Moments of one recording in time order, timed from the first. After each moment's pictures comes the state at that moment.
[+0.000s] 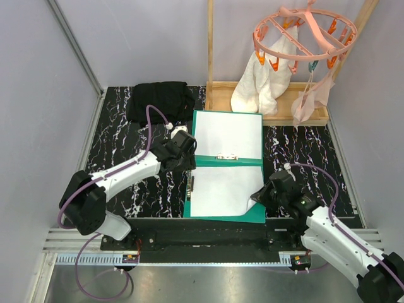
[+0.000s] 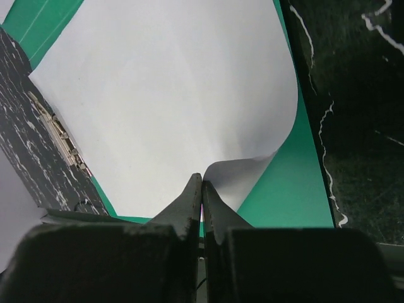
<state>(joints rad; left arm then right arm) -0.72 1.45 1.02 -0.57 -0.24 -0.71 0.56 0.67 0.31 -0.50 -0.03 1.15</state>
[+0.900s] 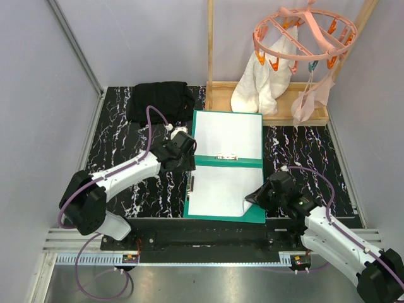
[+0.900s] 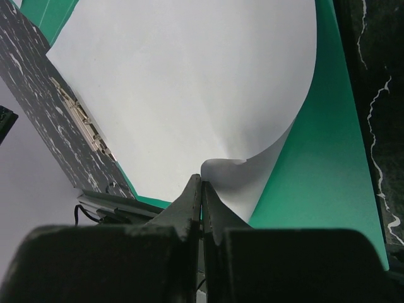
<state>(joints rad) -0.72 1.45 1.00 -0.57 -0.24 -0.71 0.56 0.69 0.28 -0.41 -0.13 1.24</state>
